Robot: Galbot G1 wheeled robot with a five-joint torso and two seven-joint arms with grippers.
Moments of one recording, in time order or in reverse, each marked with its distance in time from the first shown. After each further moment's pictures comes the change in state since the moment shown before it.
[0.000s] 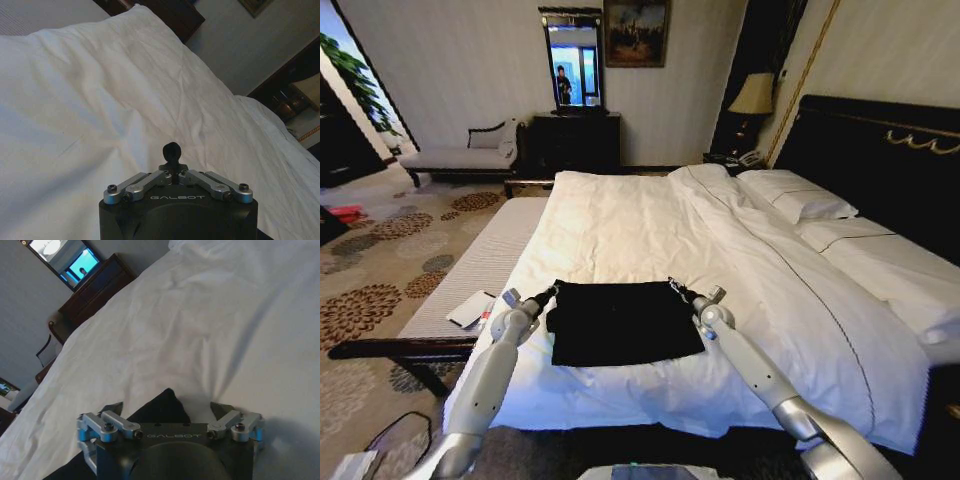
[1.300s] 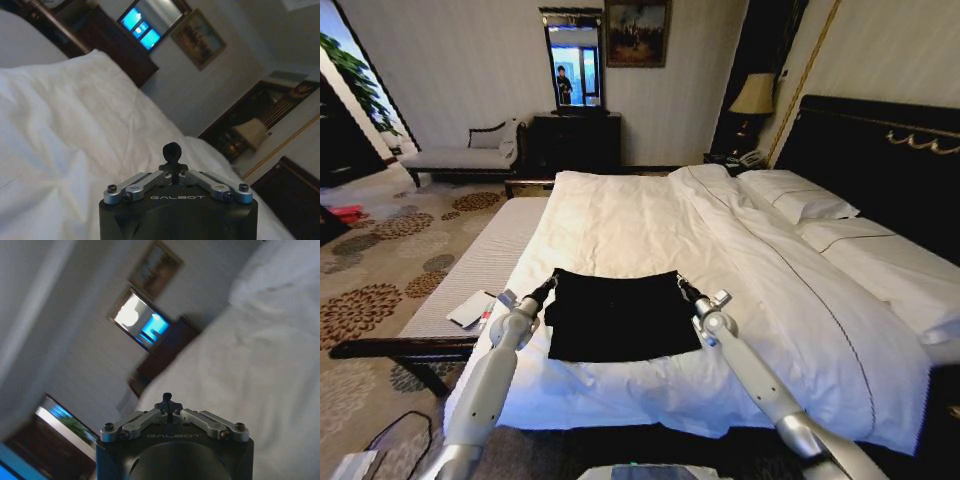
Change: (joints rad) left arm 0.088 -0.025 -0.052 -0.109 -0.019 -0.177 0.194; right arm -0.156 -0.019 0.143 0.157 0.056 0.207 -0.356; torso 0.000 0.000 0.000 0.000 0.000
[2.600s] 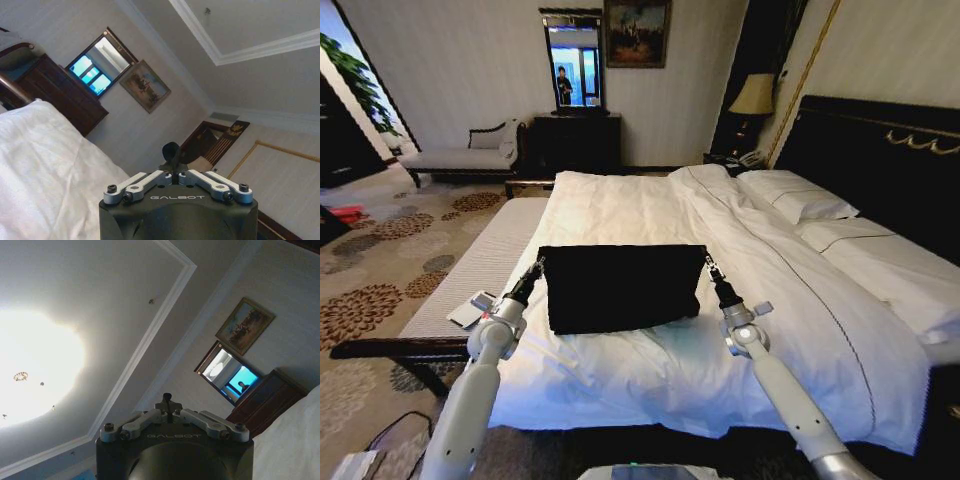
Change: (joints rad) left arm 0.127 0.008 -0.110 -0.252 -0.042 -0.076 0.131; right arm -0.139 -0.076 0.153 0.156 0.103 0.116 -0.402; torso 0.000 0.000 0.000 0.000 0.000
